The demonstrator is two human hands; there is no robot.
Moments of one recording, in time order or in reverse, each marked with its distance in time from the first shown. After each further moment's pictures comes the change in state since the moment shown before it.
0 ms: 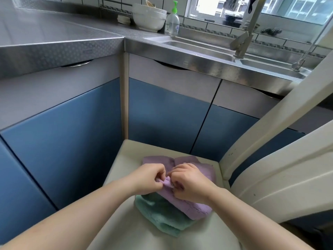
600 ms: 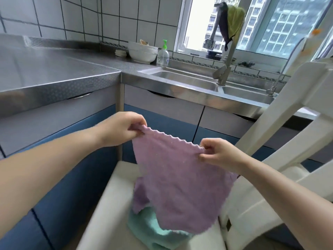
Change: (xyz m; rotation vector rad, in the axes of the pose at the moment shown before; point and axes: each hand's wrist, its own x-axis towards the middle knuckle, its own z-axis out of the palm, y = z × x) left_hand -0.015 0.054 -0.175 0.160 0.392 0.310; right_hand -0.036 0.031 -0.165 0.378 0.238 0.248
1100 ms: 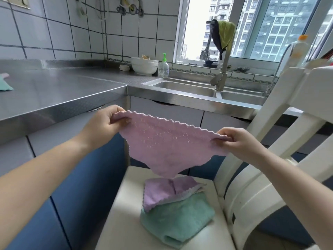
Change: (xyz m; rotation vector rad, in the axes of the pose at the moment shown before) left_hand -0.044 0.008 -0.047 -0.289 0.347 -0.156; right_hand -0.039 -0.028 -0.038 0.150 0.244 0.028
